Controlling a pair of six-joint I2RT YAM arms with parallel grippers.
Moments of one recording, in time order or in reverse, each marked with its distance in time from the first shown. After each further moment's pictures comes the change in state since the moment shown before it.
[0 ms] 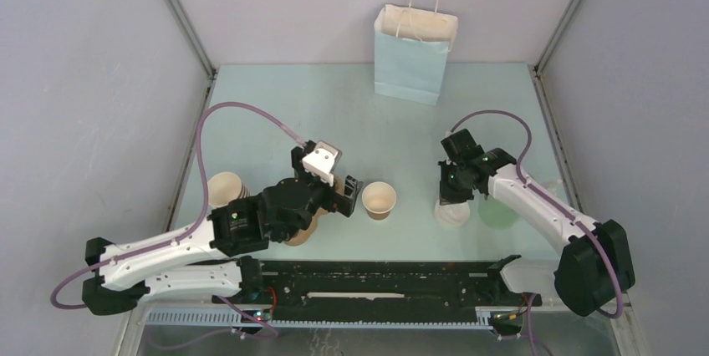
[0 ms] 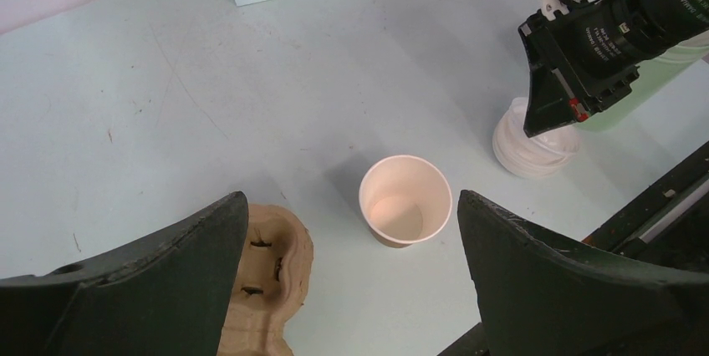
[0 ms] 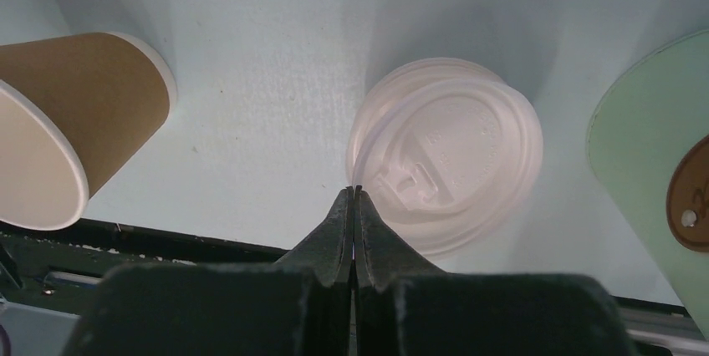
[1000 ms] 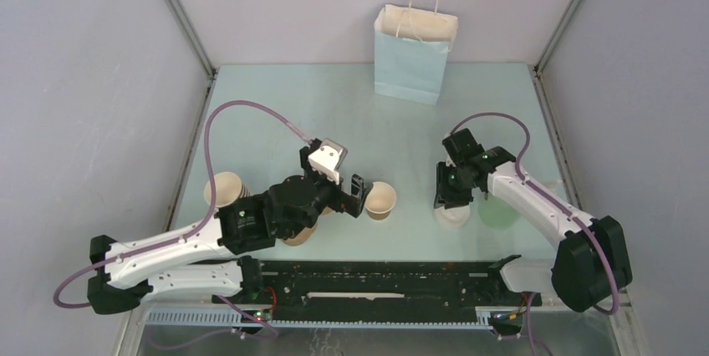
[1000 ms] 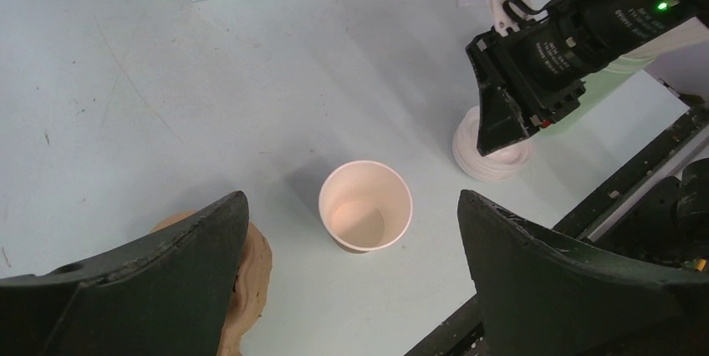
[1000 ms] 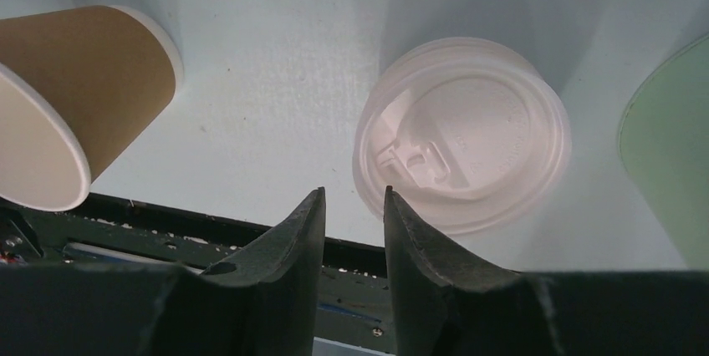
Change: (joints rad) left arm 0.012 0.044 0.001 0.050 0.073 -0.064; right arm -0.033 0.004 0.000 -0.021 -0.086 -0.013
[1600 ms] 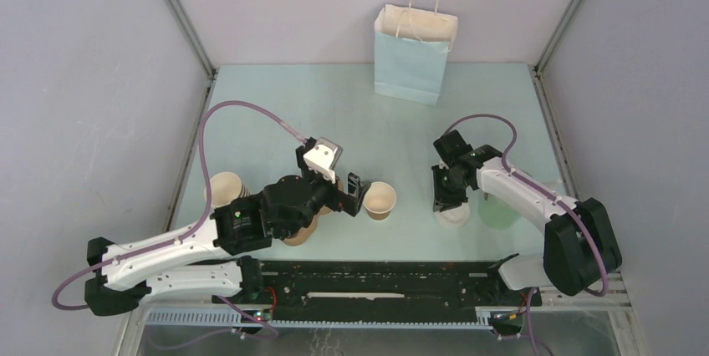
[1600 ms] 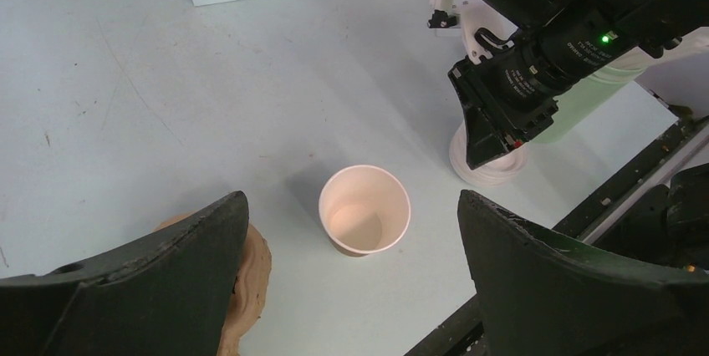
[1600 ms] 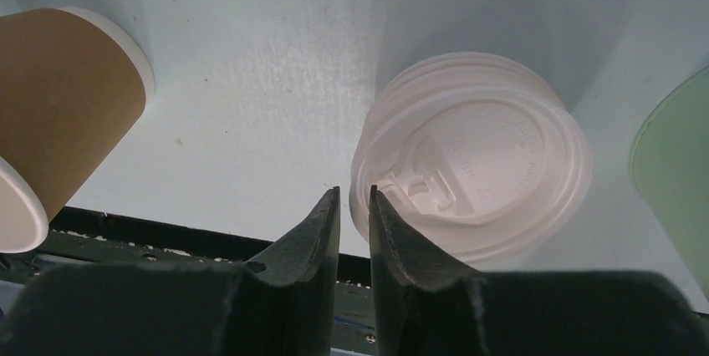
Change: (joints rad) left arm 0.006 -0.026 0.000 0.000 -0.001 -0.008; right arm 0.040 0.104 0.000 0.033 0.019 -0.003
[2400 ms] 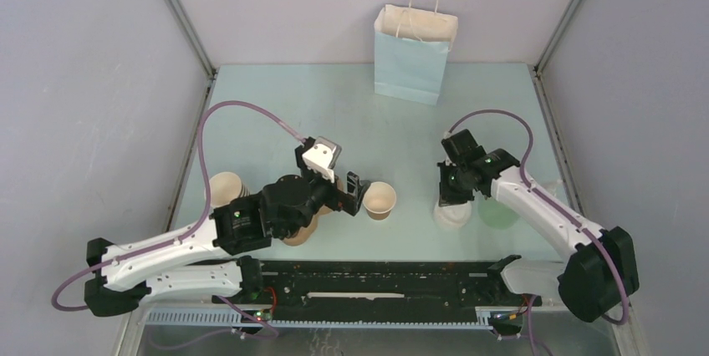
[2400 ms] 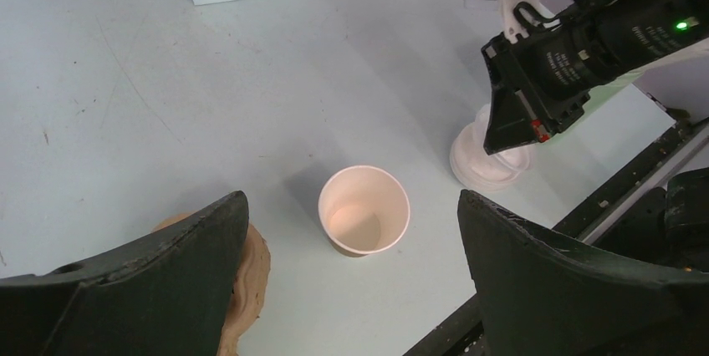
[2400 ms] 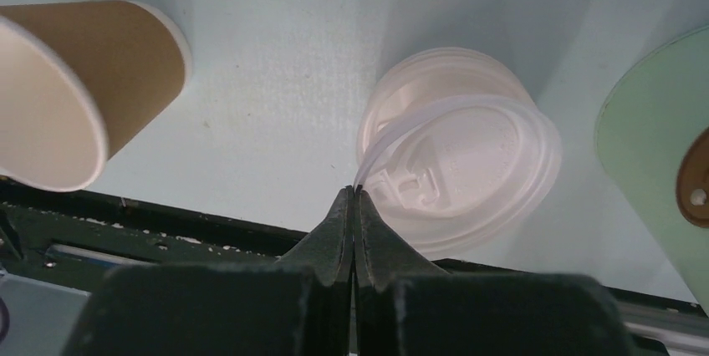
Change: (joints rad) left arm 0.004 -0.003 0.000 0.000 0.000 -0.002; right arm 0.017 -0.135 0.006 -0.044 0.043 0.000
